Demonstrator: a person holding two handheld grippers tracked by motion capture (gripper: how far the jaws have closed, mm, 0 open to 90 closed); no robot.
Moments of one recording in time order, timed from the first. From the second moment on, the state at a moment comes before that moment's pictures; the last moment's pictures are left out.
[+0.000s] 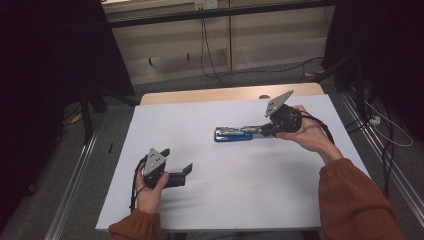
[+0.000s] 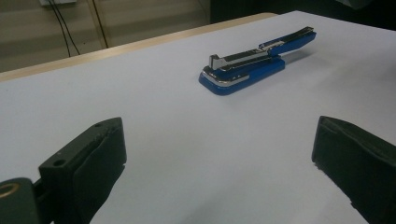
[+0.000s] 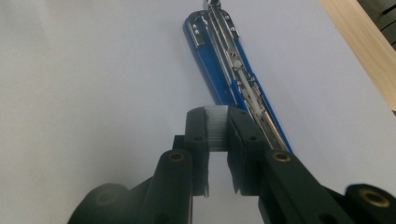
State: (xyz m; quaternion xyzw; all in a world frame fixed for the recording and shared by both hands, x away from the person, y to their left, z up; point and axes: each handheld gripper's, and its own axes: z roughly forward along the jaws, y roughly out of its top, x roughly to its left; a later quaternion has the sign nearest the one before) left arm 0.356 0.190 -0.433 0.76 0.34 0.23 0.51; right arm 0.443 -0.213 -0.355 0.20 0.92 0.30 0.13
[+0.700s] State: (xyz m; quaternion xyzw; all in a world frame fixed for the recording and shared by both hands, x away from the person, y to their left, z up) left arm 0.356 0.191 -0.433 0.76 0.34 0.23 0.51; right arm 0.471 -0.168 -0.353 0.16 0.94 0.28 0.13
